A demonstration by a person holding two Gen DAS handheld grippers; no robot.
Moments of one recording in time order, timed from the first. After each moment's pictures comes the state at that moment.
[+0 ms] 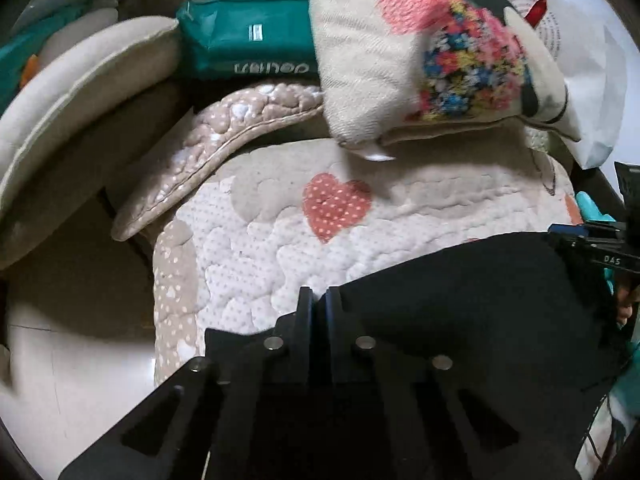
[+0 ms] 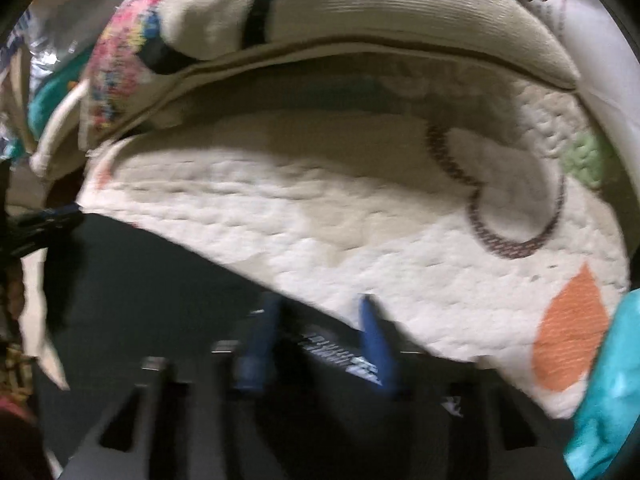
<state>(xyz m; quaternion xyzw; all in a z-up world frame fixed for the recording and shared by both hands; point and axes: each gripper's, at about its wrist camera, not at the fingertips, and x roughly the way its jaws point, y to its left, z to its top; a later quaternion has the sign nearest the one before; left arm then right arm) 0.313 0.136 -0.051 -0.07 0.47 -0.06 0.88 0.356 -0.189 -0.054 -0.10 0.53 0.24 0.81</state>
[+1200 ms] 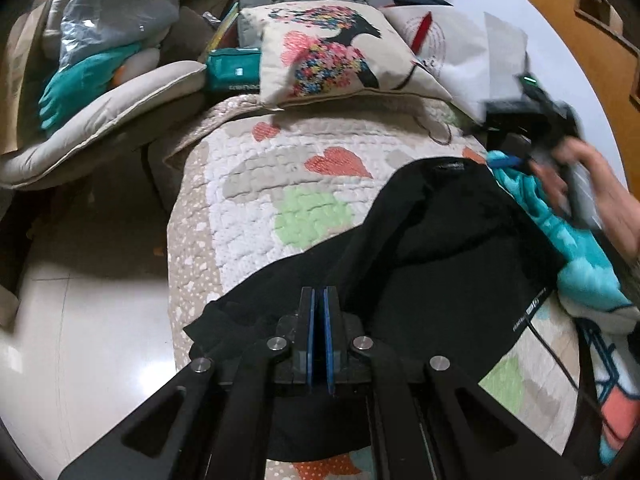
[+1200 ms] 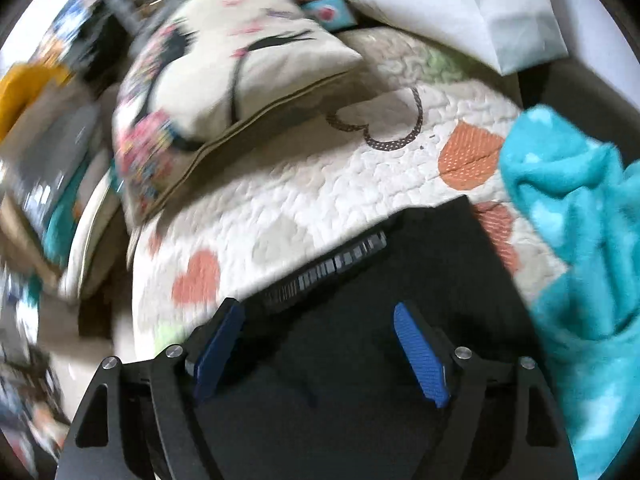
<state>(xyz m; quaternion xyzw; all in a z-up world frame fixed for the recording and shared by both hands) 0.052 0.075 0.008 -0.06 0.40 -0.08 0.91 0.277 -0.242 0.015 0.16 0.54 0.06 0.83</state>
